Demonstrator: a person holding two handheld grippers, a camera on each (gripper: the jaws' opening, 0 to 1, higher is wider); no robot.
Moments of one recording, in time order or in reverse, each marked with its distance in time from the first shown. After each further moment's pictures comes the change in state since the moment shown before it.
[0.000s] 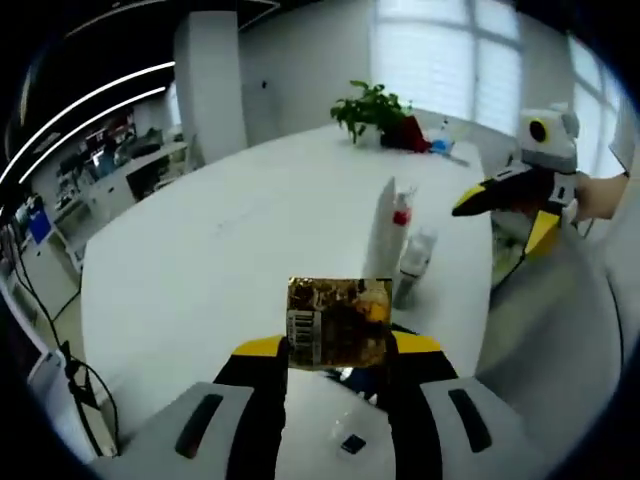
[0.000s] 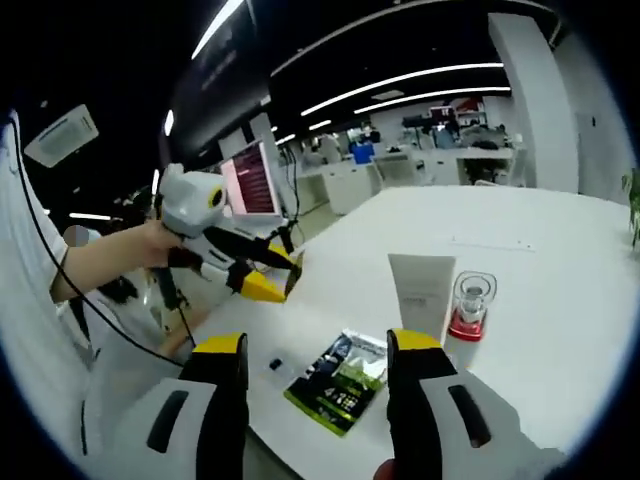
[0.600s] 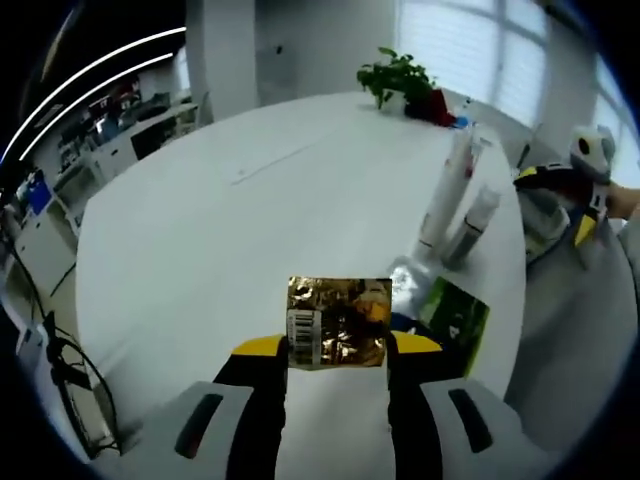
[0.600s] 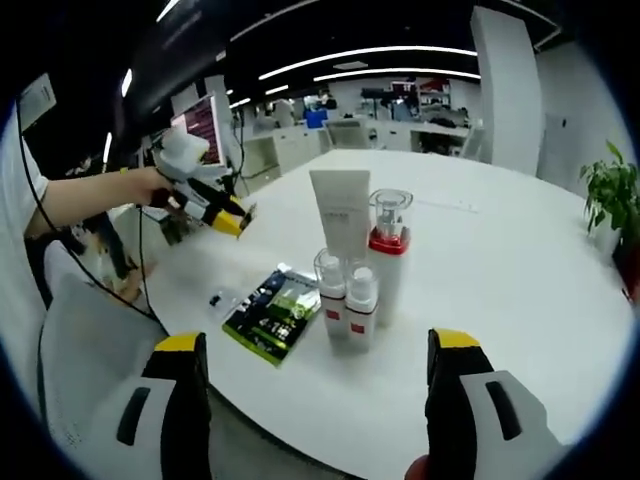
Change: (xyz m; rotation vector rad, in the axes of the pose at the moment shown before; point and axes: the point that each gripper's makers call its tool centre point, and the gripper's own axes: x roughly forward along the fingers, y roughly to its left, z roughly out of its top) left arm 0.034 0.069 -0.061 -0.062 0.161 0.018; right arm -0.056 -0.048 -0.067 -0.064 0.177 -0.258
